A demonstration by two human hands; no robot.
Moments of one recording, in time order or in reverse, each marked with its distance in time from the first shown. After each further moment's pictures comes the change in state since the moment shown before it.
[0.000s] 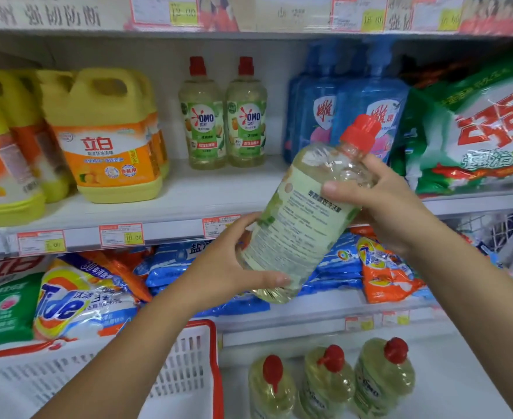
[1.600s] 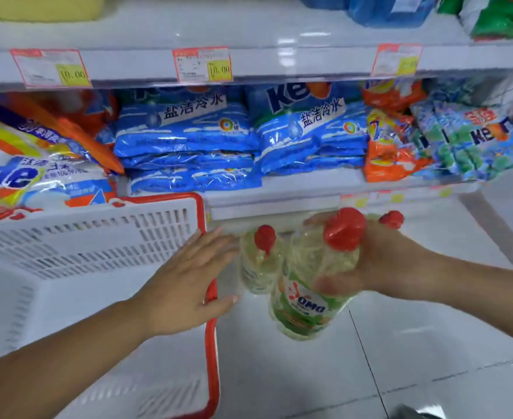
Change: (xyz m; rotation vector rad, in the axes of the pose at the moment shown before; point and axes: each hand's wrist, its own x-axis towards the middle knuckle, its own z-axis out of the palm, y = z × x) left_hand -0.134 -0.185 0.043 0.837 -0.344 0.232; right_hand -0.149 0.114 0.014 -0.509 -0.470 0.518
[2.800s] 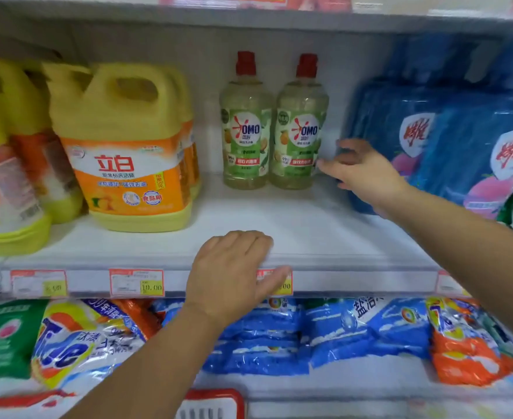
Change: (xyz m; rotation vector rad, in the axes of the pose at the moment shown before) left_hand 0.176 -0.084 -0.187 0.445 0.659 -0.250; right_hand 0.247 -0.190 -0.186 0.111 0.632 -0.245
